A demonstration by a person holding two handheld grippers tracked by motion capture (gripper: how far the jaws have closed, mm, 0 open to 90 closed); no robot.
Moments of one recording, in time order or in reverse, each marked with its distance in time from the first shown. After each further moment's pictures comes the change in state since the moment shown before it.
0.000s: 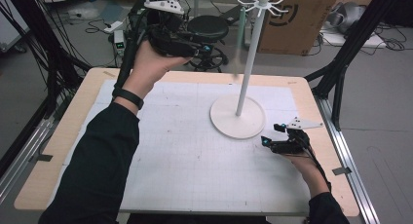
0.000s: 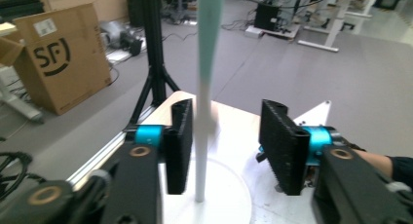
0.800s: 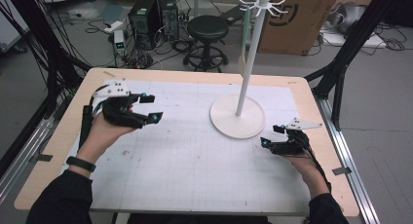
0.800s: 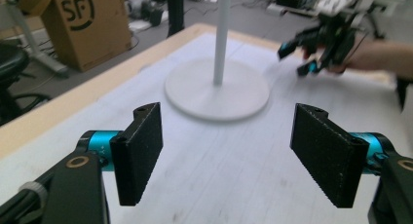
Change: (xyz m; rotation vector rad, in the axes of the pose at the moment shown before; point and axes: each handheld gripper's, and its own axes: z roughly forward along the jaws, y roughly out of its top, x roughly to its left) left arm -0.006 -0.205 -0.088 0.052 0.101 -0.011; right arm 0.003 -0.001 -0.001 0.019 0.014 0.011
